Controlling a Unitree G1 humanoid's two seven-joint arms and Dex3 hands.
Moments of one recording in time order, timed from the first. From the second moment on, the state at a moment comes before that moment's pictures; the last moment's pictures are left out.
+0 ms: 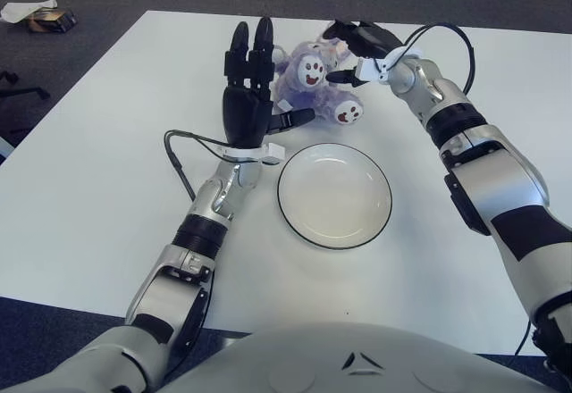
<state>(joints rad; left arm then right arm) -0.41 0.13 -0.24 0.31 0.86 -0.41 0.79 -1.14 -0.29 0.43 1.08 -0.61 -0.37 0.04</state>
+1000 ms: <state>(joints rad) -0.66 0.11 -0.33 0.50 0.79 -0.44 0.71 -1.11 -0.29 0.42 1.13 -0.60 -0.41 0.04</state>
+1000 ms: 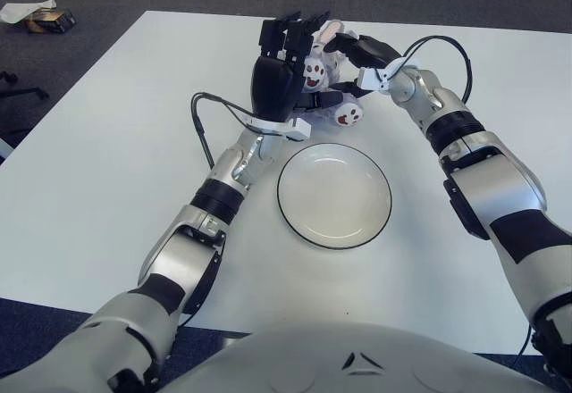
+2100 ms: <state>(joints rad) -0.74 0.12 -0.32 0.64 0.64 -0.49 0.53 -1.11 -0.35 0.46 1.19 -0.64 -0.55 -0.01</state>
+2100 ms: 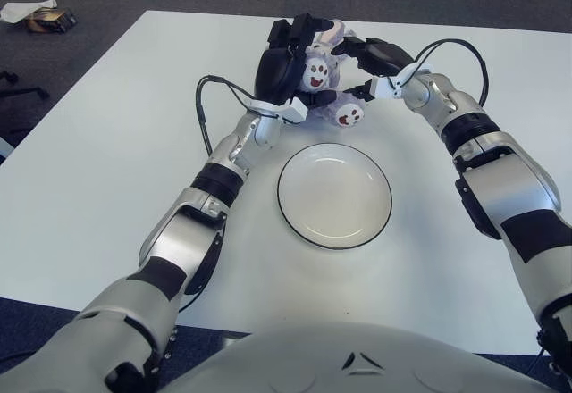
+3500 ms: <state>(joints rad) -0.74 0.11 -0.32 0.66 0.67 -0.41 0.58 -1.07 -0.39 0.42 1.06 -0.61 -0.46 0.06</state>
